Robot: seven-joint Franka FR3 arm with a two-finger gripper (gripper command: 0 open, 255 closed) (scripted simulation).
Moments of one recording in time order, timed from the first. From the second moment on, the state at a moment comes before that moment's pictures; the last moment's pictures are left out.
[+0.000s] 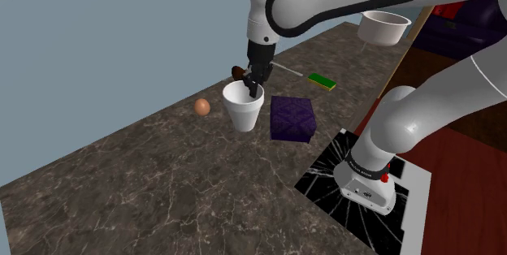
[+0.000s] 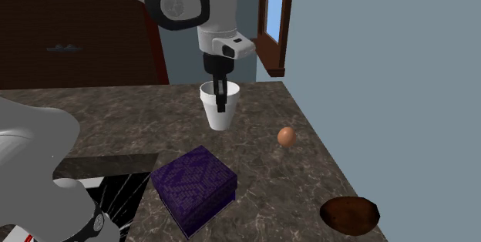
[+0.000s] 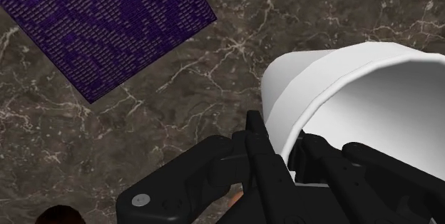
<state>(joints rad) 0.03 -0.48 0.31 -2.42 0.25 1.97 0.21</state>
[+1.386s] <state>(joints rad) 0.01 -0.51 0.27 -2.17 0.22 1.69 0.23</state>
